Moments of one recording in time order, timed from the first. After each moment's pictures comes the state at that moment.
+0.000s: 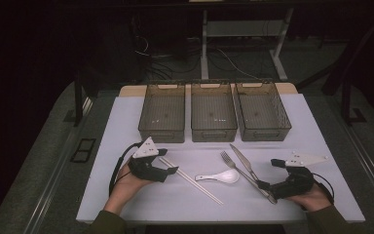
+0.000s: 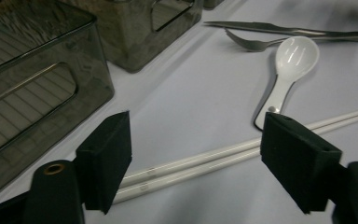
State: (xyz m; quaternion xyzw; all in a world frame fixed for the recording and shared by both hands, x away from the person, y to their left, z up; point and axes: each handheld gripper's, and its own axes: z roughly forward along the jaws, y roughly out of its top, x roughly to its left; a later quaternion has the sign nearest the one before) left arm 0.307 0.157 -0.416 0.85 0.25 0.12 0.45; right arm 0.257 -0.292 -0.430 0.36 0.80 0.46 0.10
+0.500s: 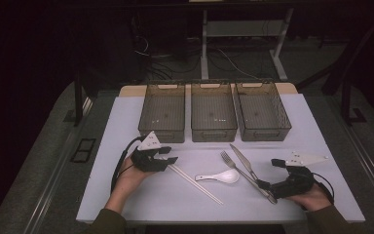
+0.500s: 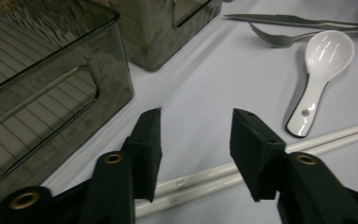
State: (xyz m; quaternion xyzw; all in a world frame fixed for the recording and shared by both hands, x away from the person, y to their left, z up) left arm 0.330 0.152 -0.419 0.86 0.26 0.12 0.42; right arm 0.258 -0.293 -0.430 0.36 0.80 0.46 0.10
